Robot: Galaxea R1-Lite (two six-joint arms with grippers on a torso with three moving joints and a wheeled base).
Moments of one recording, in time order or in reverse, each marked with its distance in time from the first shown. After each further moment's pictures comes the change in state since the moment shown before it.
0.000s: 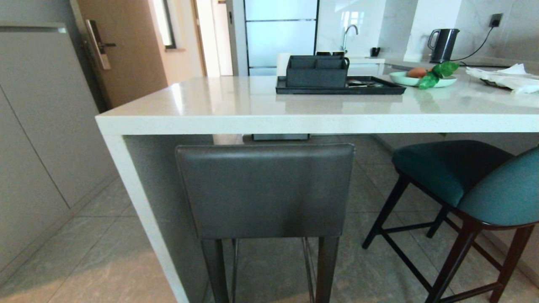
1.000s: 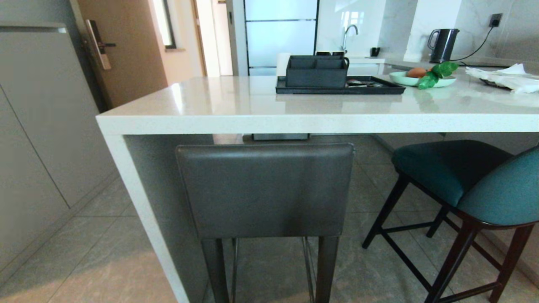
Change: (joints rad) left arm 0.002 0.000 0.000 0.000 0.001 -0.002; right arm 0.000 0.000 0.000 0.000 0.000 0.000
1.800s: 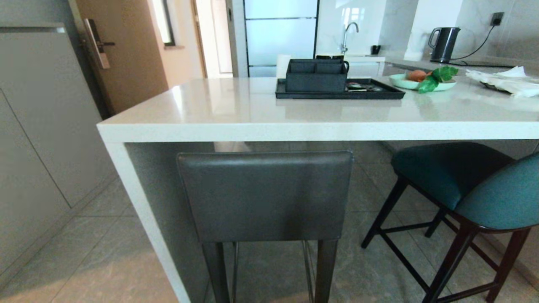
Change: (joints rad) left arm -0.001 0.000 0.000 0.001 0.000 0.000; right arm 0.000 0.000 0.000 0.000 0.000 0.002
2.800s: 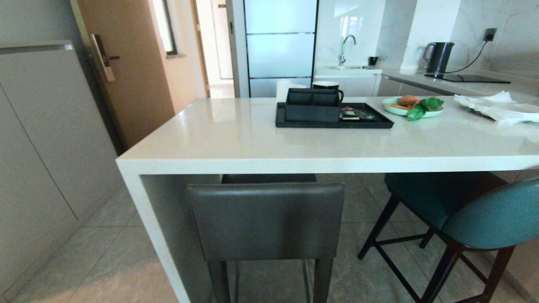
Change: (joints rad) left arm -0.001 0.000 0.000 -0.001 0.000 0.000; right arm 0.000 0.000 0.000 0.000 0.000 0.000
